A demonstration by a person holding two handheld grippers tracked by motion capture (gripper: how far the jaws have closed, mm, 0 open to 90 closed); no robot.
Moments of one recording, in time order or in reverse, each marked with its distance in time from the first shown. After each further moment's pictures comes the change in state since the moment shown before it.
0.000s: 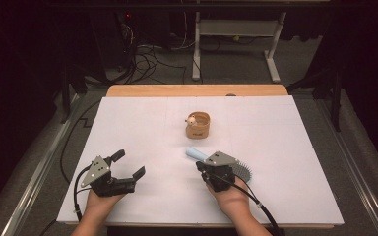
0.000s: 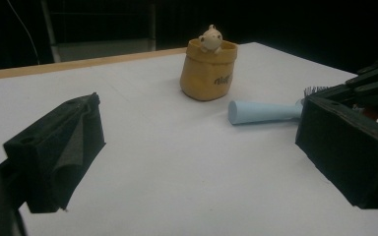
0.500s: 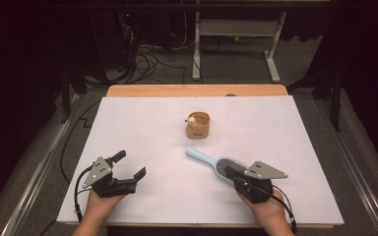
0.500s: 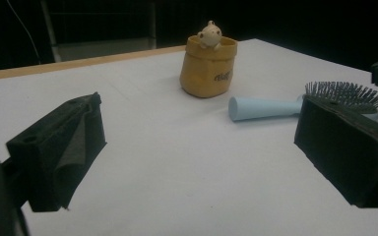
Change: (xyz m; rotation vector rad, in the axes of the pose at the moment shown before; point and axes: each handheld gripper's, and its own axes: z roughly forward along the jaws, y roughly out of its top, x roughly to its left) left arm -0.002 -0.002 0.001 0.002 0.010 0.019; right arm -0.051 -0.040 -0.075 -0.132 0.020 0.016
